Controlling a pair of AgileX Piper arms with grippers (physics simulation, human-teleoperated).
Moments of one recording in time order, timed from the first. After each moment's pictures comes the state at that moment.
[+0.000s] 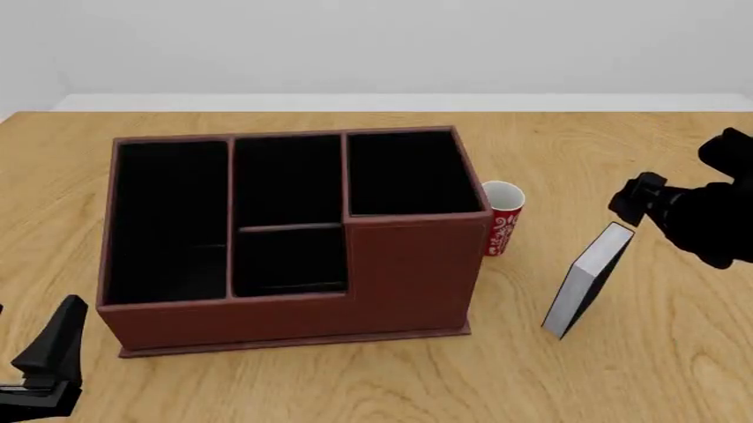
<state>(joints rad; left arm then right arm) 0.00 0.00 0.00 0.00 0.00 -0.05 1.12 -0.72 0.37 0.45</state>
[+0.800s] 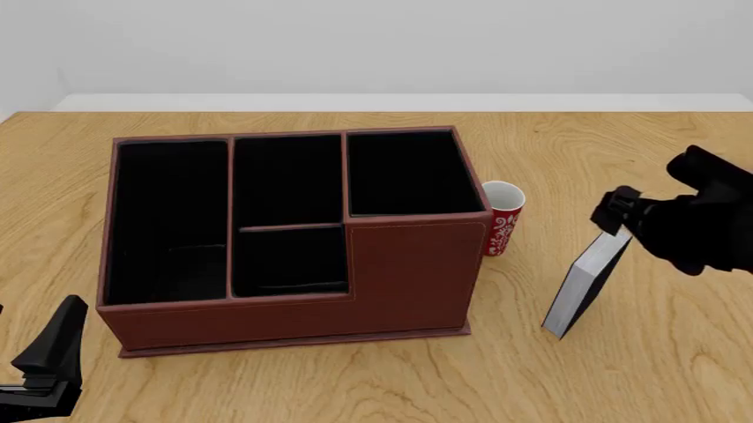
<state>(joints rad) 0.00 0.00 0.00 0.00 0.00 -0.04 1.25 -0.70 0.28 0.46</state>
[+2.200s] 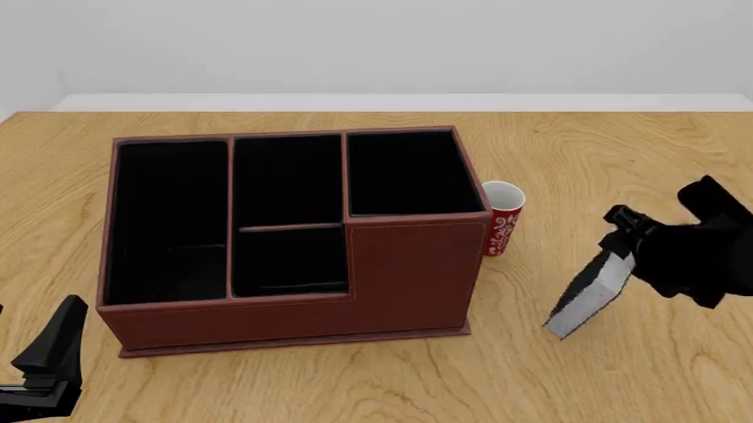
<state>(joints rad) 0.00 0.00 0.00 0.00 0.00 -0.09 1.26 -0.62 0.24 0.36</state>
